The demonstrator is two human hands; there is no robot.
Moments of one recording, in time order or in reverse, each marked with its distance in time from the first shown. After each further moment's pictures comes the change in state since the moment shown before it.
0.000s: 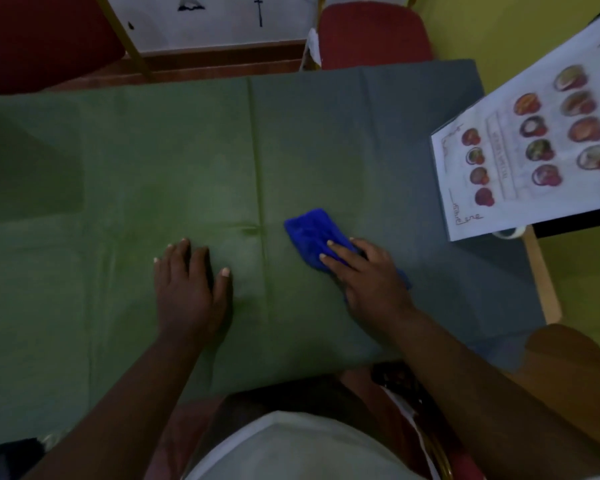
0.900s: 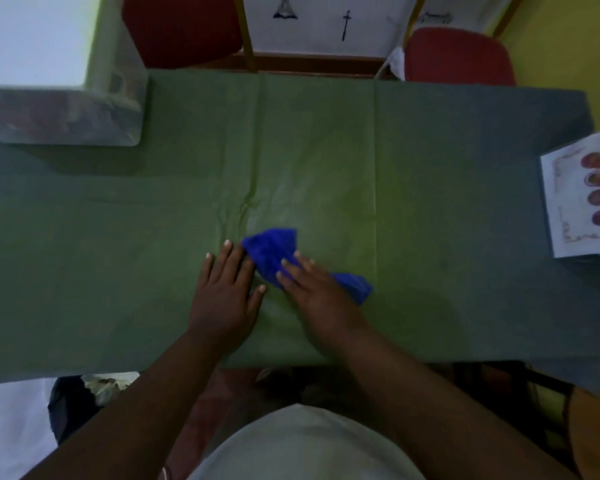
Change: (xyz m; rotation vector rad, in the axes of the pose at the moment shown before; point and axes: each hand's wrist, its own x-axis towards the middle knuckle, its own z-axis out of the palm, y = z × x) left_hand -0.055 -0.152 -0.031 0.083 -0.145 0.123; right_hand 0.063 -0.243 0.052 0.119 -0.147 -0.214
